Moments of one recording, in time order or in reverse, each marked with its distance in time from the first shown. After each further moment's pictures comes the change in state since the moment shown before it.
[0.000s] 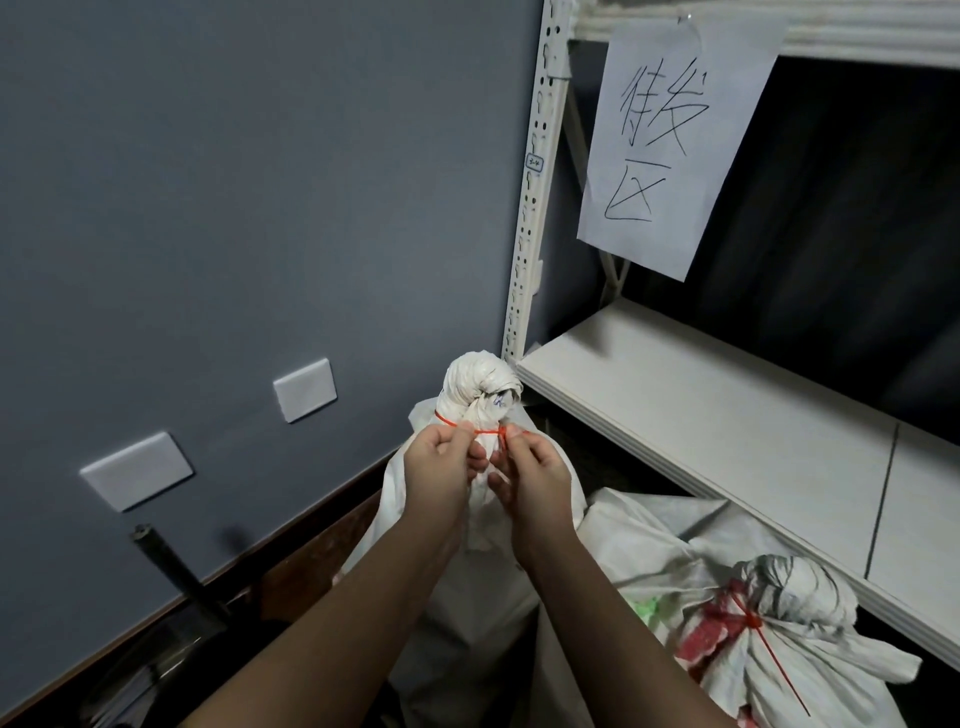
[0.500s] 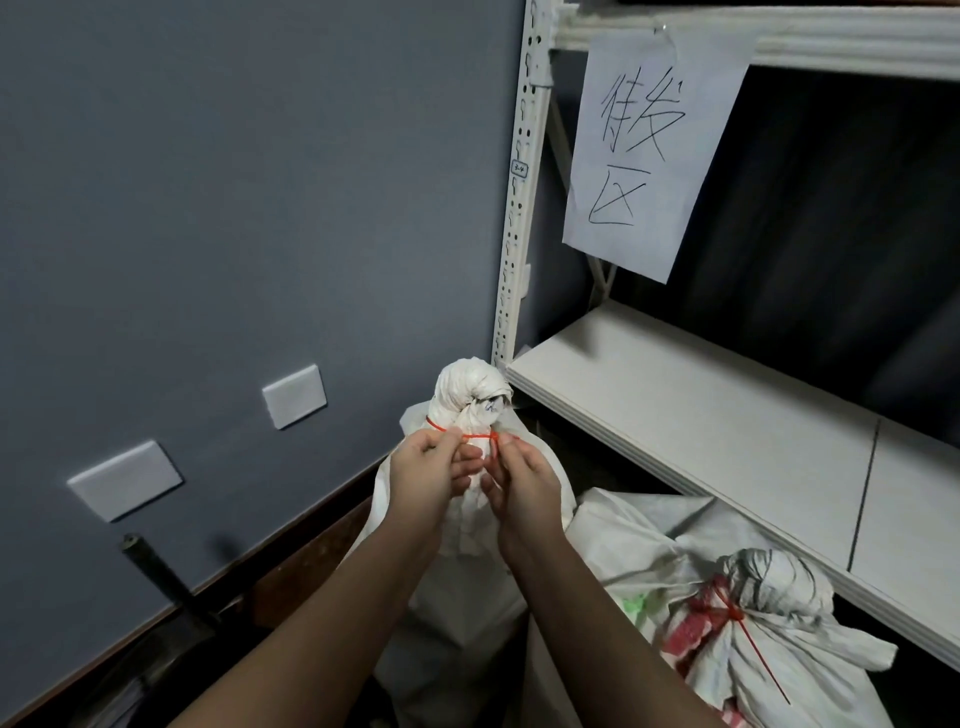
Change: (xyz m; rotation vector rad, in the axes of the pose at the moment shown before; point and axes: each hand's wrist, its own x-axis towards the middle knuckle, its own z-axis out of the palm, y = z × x) left_hand -0.003 0.009 -0.002 -0.039 -0.066 -0.098; right_hand -0.005 -0.003 -0.002 0.063 0.038 0.058
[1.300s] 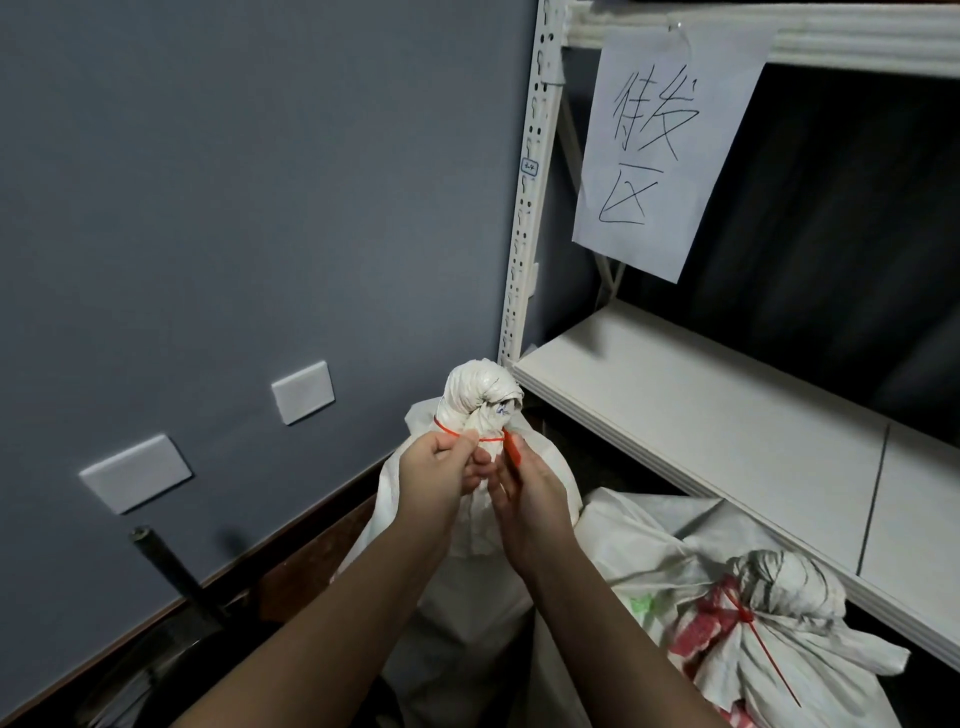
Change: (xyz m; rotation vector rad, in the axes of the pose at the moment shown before) left_hand -0.007 -0.003 -0.004 0.060 -0.011 0.049; right_hand -0.002 0.004 -0.002 0.136 -0.059 0.114
